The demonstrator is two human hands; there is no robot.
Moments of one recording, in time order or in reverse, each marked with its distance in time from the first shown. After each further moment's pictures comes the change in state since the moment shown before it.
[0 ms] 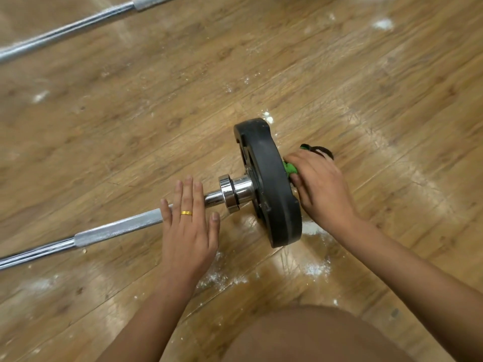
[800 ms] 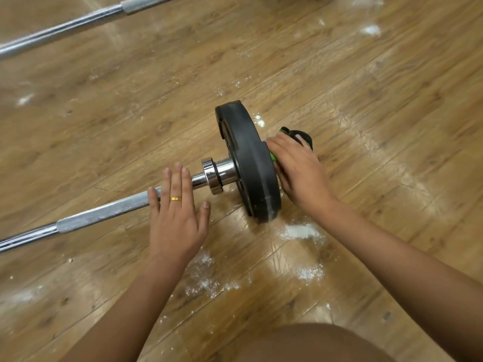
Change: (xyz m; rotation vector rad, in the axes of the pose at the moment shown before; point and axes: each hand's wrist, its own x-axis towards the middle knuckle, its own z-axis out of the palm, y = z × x) left_hand 0.034 -0.010 0.012 0.055 -0.031 0.011; right_hand 0.032 0.010 0.014 0.006 0.003 -0.040
